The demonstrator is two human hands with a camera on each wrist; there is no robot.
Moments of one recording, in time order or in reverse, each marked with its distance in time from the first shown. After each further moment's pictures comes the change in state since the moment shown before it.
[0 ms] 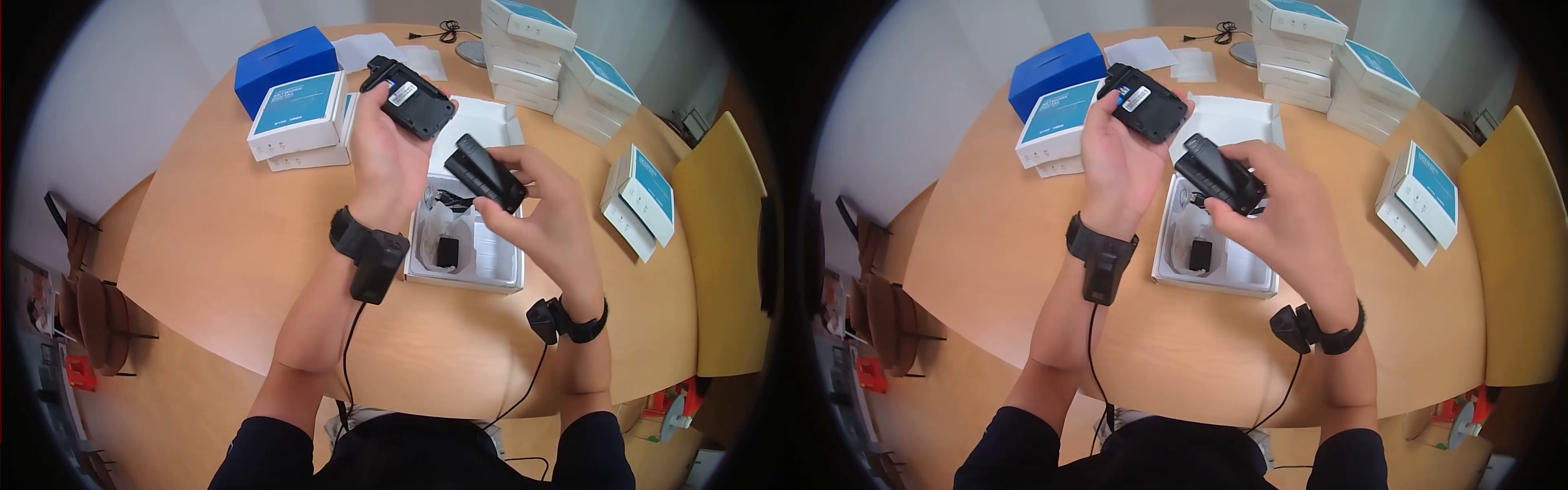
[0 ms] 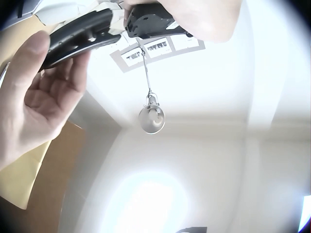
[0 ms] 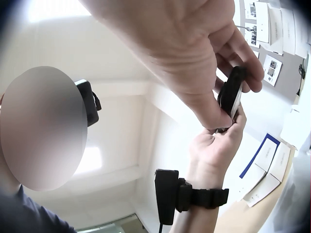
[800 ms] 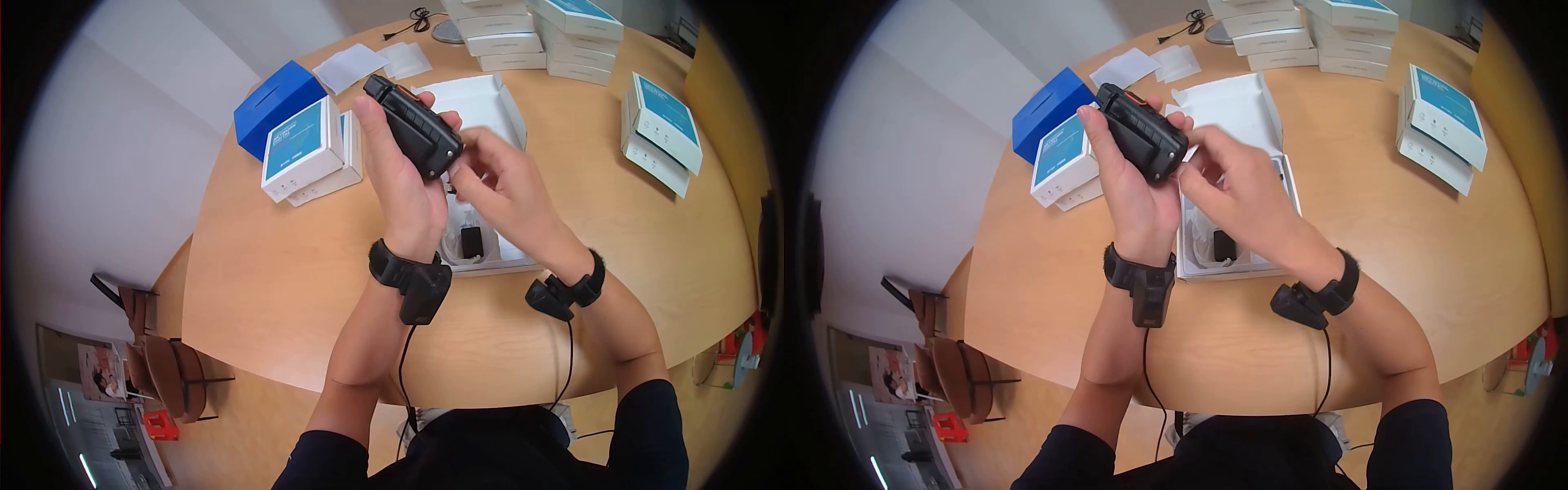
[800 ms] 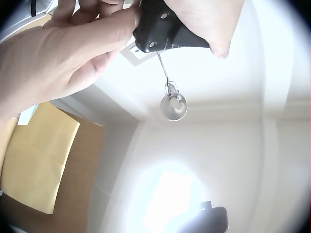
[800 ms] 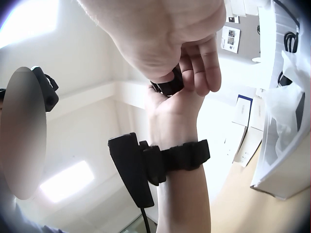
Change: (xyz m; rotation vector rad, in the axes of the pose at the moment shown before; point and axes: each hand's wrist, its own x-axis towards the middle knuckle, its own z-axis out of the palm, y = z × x) left_hand -0.029 -0.021 0.021 0.285 0.034 0.019; right_hand -0.004 0.020 0.050 0.554 0.073 0.194
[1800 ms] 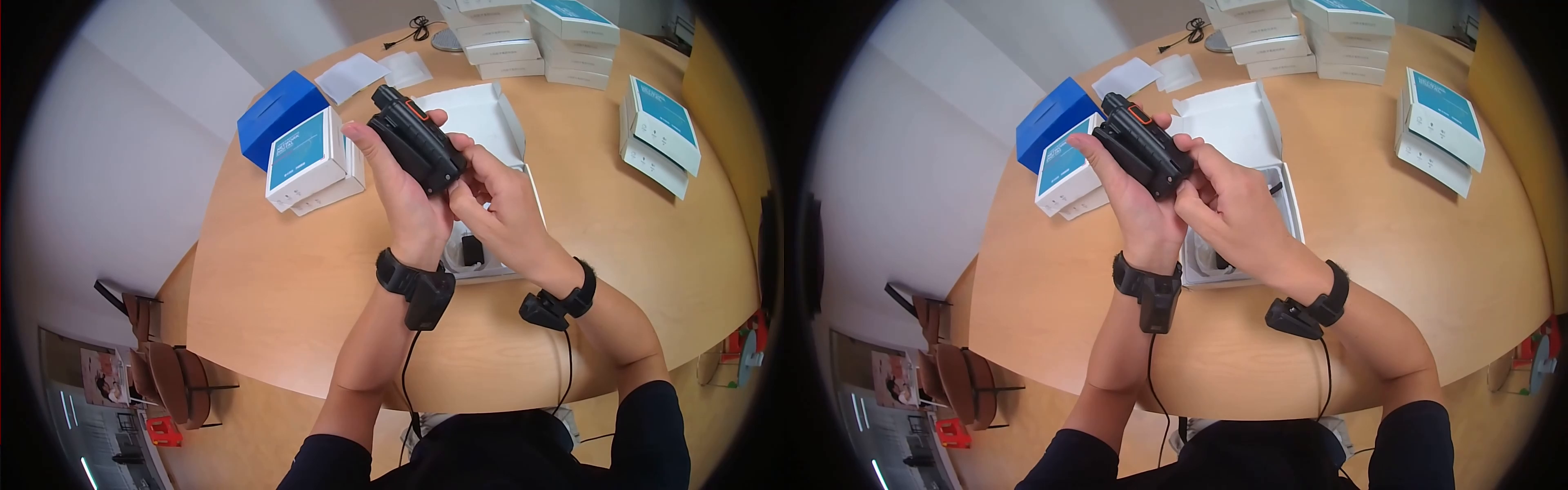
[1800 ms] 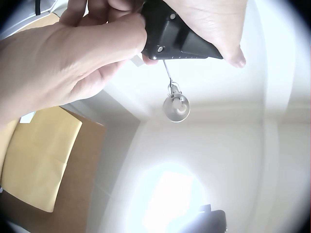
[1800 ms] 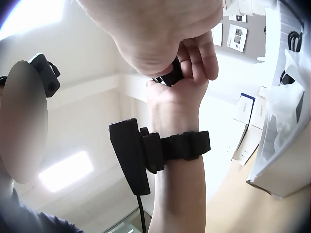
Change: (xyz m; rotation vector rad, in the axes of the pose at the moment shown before) left_hand -0.006 -0.001 0.002 -0.057 -0.054 -0.048; right_hand -0.007 -0.002 0.014 0.001 0.088 -0.116
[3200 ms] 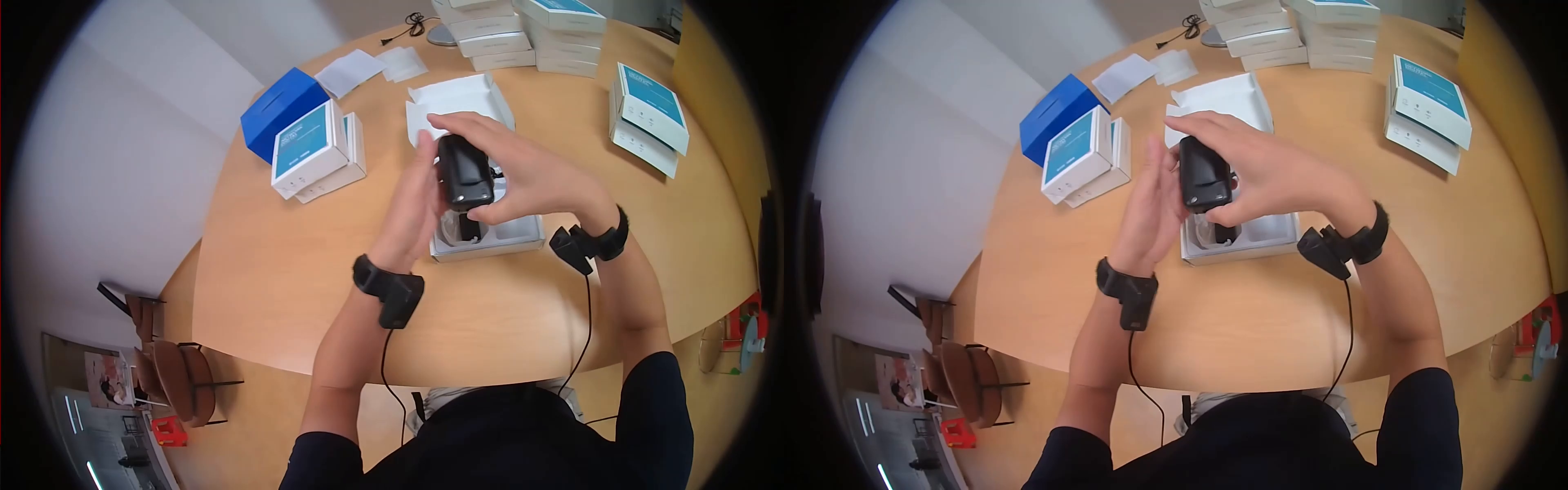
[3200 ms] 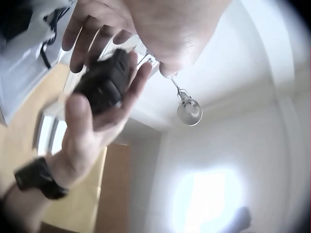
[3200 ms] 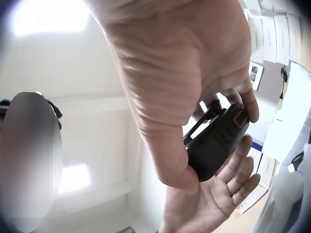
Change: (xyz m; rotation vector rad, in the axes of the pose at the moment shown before) left_hand -0.034 0.019 -0.029 0.338 -0.279 -0.440; right_hand 0.022 -0.015 -0.067 -0.357 -0.552 -0.186
